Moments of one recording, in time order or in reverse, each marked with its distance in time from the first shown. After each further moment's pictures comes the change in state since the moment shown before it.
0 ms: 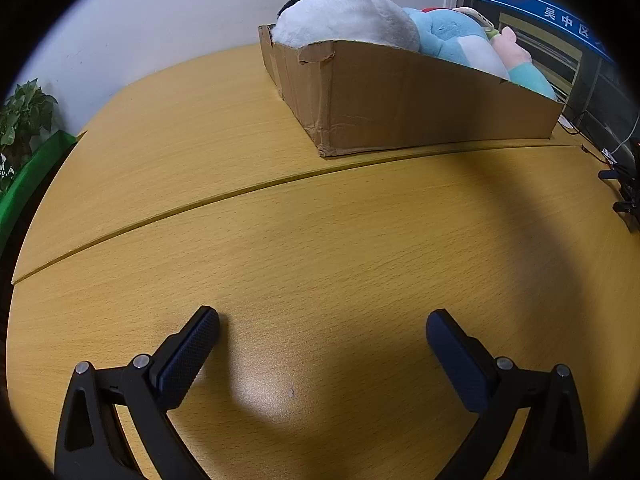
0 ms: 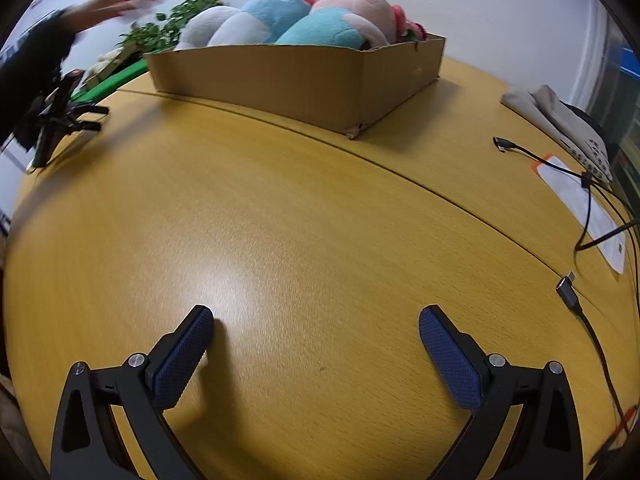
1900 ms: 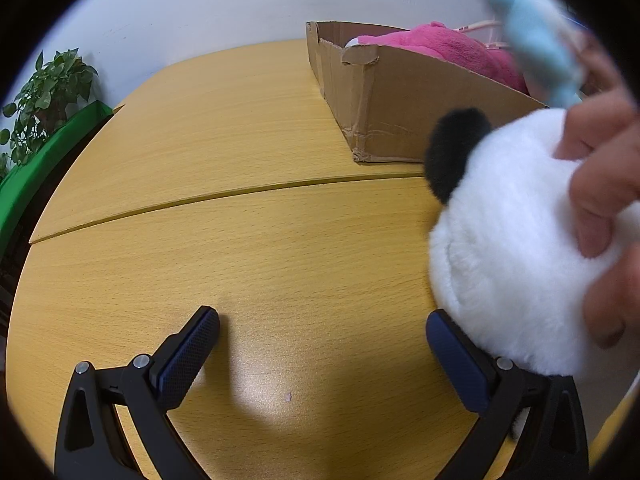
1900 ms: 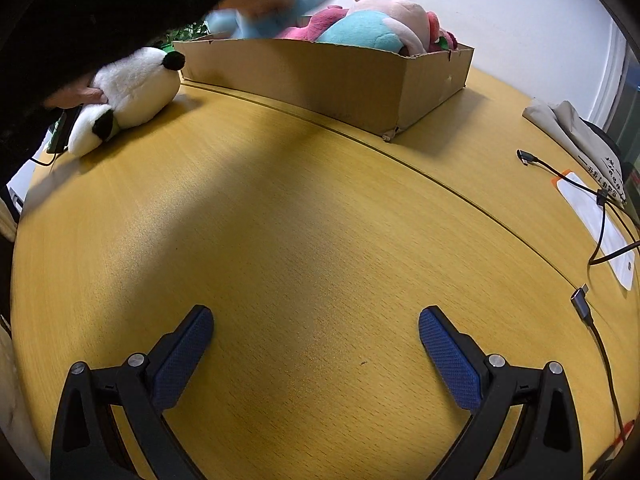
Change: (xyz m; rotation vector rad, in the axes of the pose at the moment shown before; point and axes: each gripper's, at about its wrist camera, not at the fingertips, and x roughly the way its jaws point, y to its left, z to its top) left arm 0.005 0.010 -0.002 -0.150 0.000 0.113; right arm -0.006 0.009 -0.007 -0.079 0.004 0.051
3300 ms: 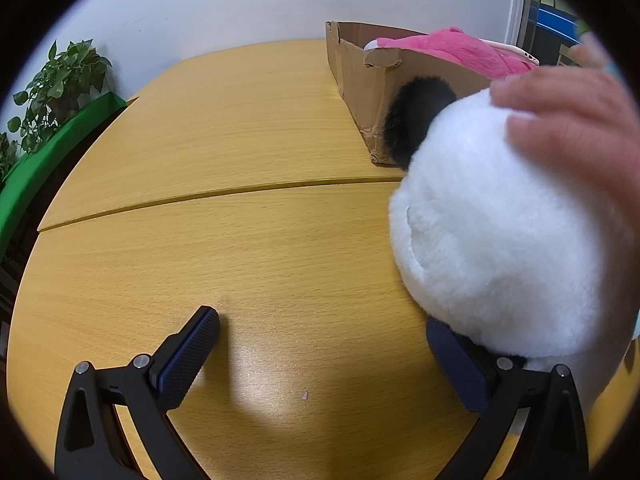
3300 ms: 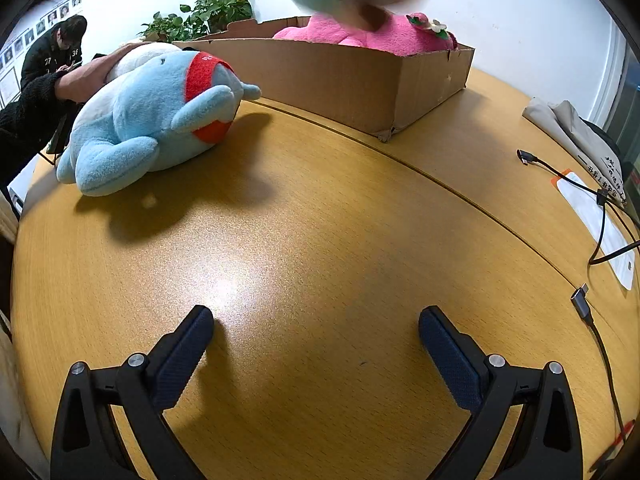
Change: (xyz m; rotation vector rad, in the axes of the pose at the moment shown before) left arm -0.006 0.017 -0.003 -0.050 -0.002 0.035; right arm 0.000 -0.002 -0.001 -0.012 -0.001 0.008
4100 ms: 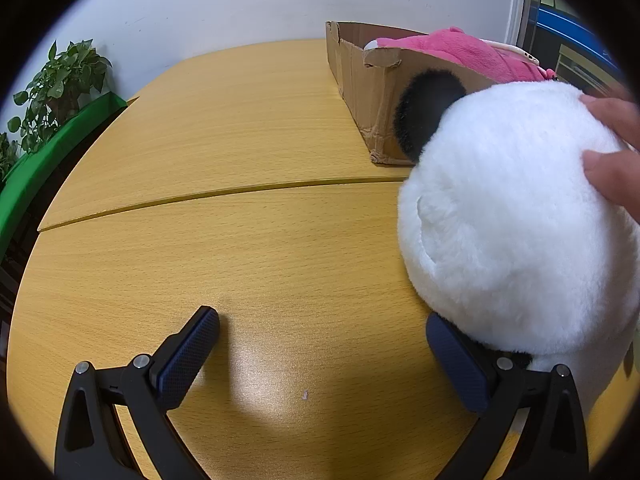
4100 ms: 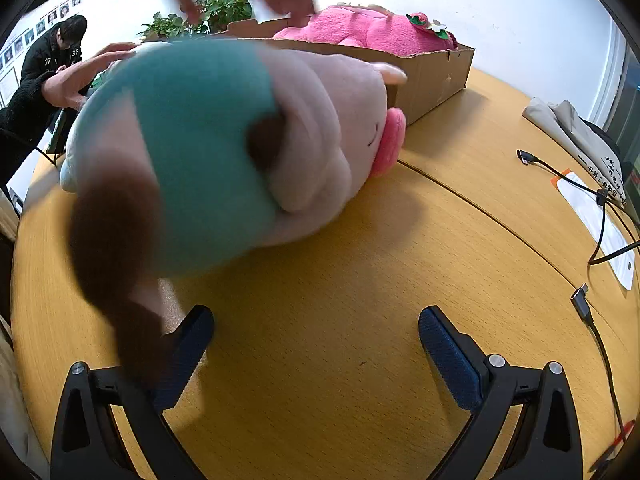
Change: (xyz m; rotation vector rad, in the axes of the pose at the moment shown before) left arm -0.002 0.000 -0.003 -0.008 0.000 0.006; right arm -0.001 0.001 -0.002 -0.005 -0.001 0.004
